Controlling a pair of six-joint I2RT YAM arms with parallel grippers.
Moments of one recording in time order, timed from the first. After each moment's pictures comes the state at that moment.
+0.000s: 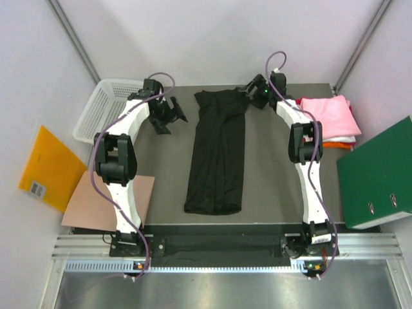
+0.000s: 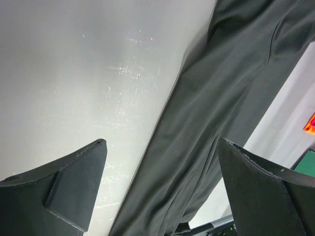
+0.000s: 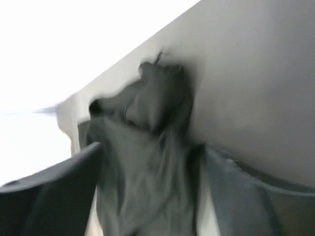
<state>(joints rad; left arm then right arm) -0.12 2.06 1.79 -0.78 0.28 -0.62 0.14 2.72 2.35 -0.10 -0.42 0.92</state>
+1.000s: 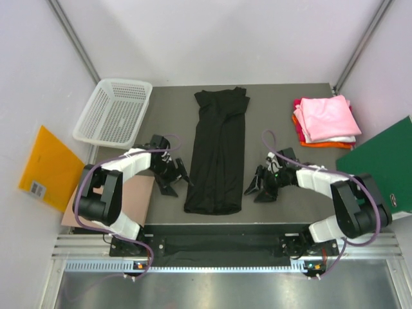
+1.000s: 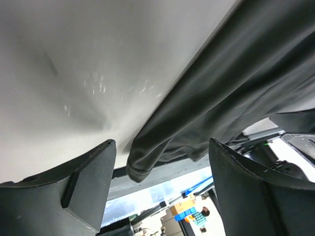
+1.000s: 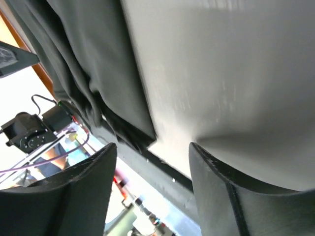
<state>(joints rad) -0.25 1.58 0.88 -0.69 0.45 -0.74 0.31 1.45 0.58 -0.31 -0.67 0.68</state>
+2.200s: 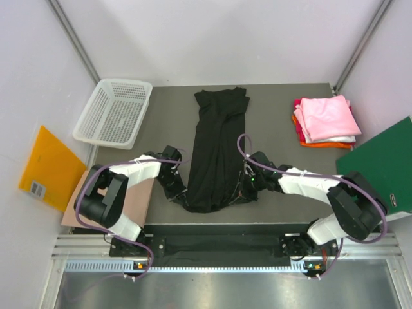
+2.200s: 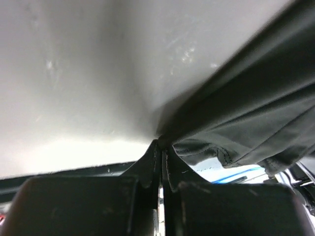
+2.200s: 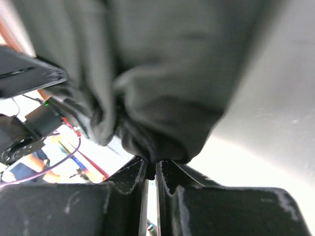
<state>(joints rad) -0.43 1.57 0.76 -0.71 0.37 -0.86 0.70 1.46 0.62 -0.21 -0.46 0.99</state>
